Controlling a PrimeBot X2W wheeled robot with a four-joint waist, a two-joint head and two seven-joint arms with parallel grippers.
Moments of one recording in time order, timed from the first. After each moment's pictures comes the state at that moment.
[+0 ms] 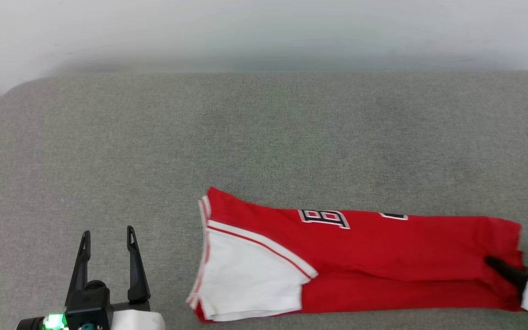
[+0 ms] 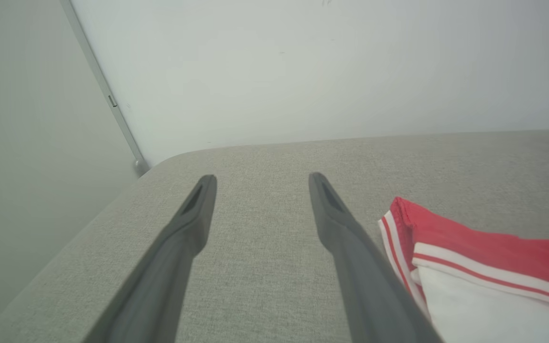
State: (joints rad) left arm 0.11 0.13 -0.08 -0.09 -0.05 0.26 -0.26; right arm -0.24 -0.71 0.46 0.39 1.14 0.13 0.35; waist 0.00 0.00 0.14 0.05
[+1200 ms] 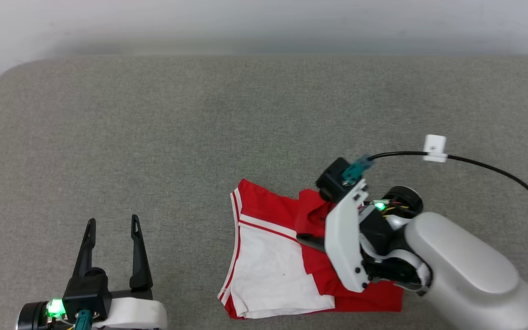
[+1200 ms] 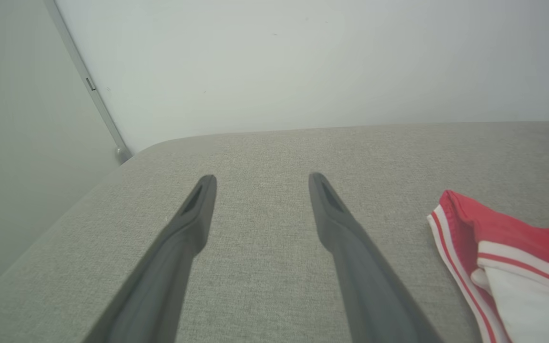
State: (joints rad) left arm 0.07 0.08 -0.02 -0.06 -0.03 0.15 -0.26; right arm -0.65 -0.36 0.84 0.19 0.87 0.13 0.70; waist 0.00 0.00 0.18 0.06
